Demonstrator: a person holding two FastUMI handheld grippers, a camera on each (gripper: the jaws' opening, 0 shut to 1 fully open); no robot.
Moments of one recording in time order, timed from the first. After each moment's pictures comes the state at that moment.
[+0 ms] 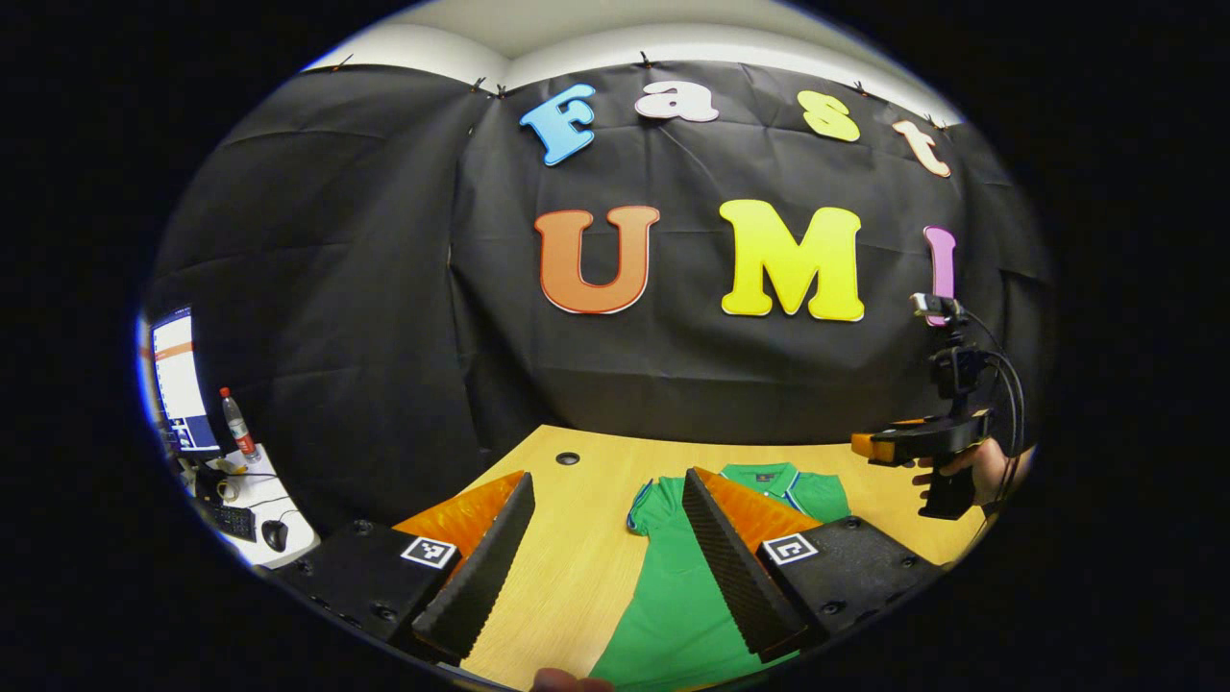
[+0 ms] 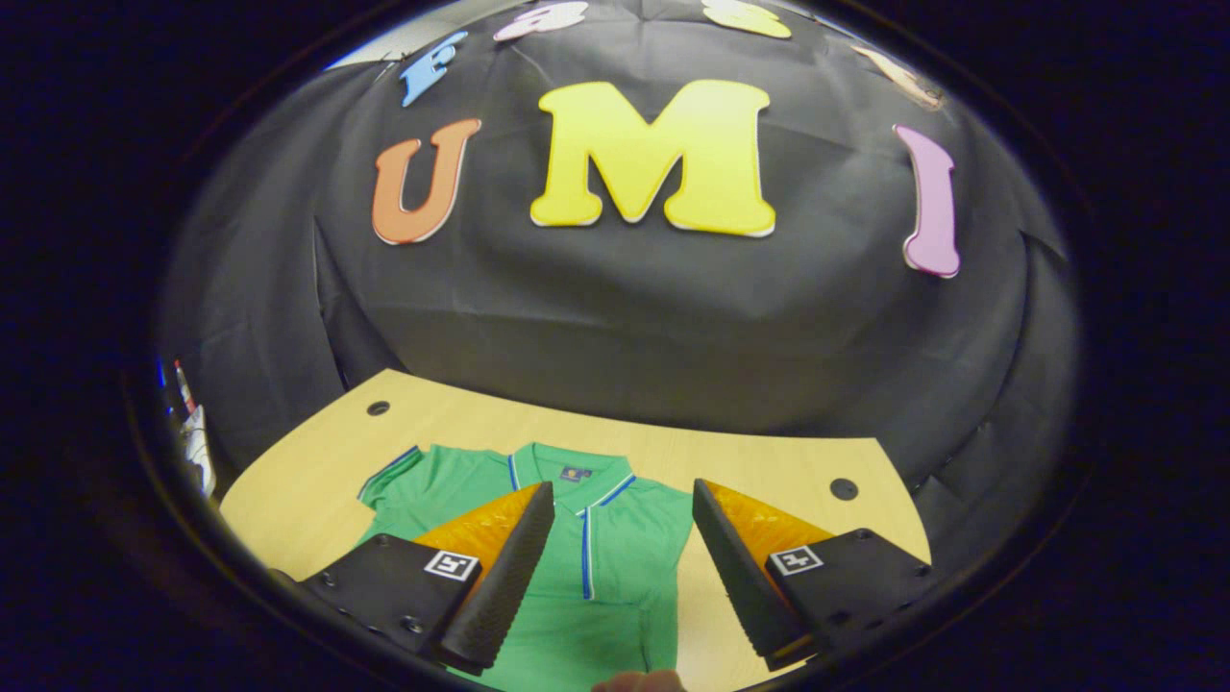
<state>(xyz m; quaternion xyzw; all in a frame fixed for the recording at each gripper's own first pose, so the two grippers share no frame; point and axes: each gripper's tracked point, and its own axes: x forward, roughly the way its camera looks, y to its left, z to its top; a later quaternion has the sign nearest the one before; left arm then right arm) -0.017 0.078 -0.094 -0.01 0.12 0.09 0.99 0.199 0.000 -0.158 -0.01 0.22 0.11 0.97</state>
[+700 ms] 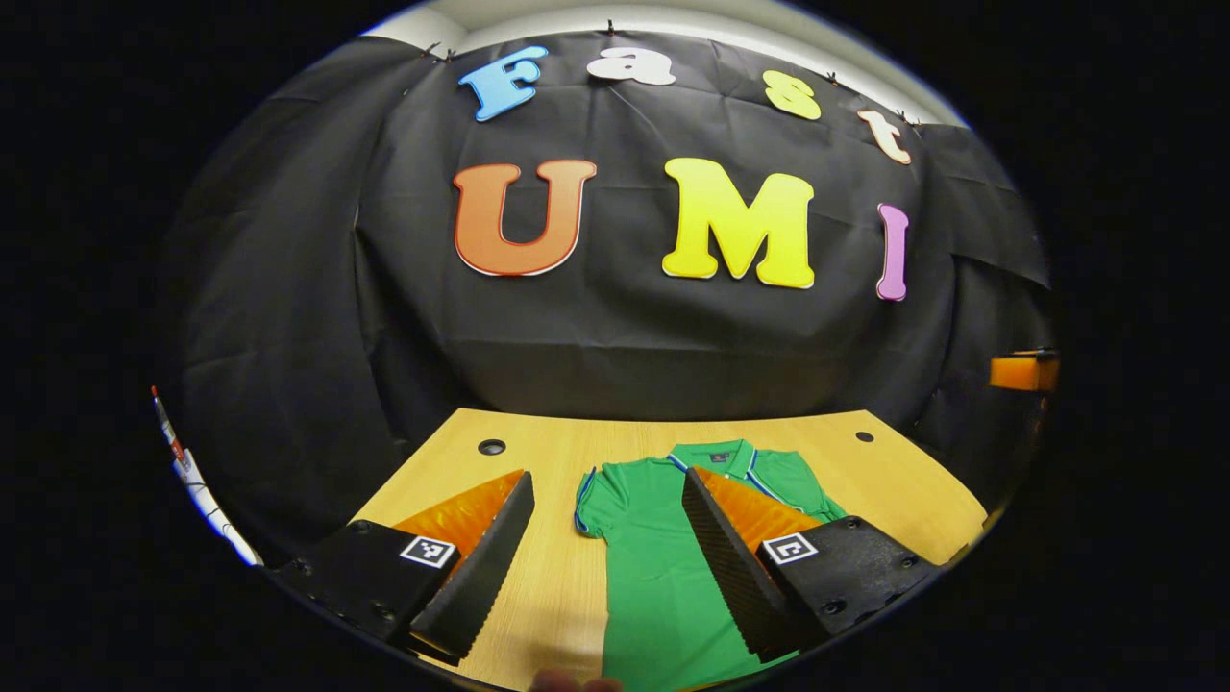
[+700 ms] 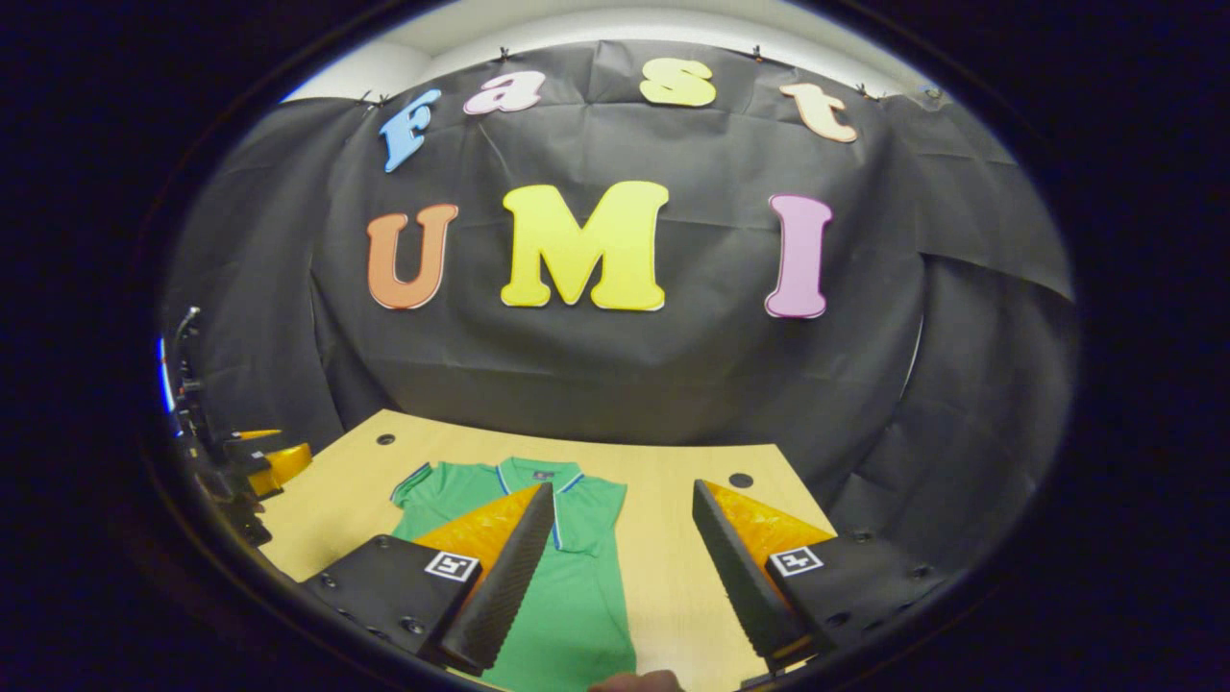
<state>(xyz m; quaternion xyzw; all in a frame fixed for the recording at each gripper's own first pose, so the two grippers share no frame) 0.063 0.070 -0.168 -0.02 0.17 -0.04 0.98 0.035 -0.076 -0.061 0.01 0.17 0.03 0.99</state>
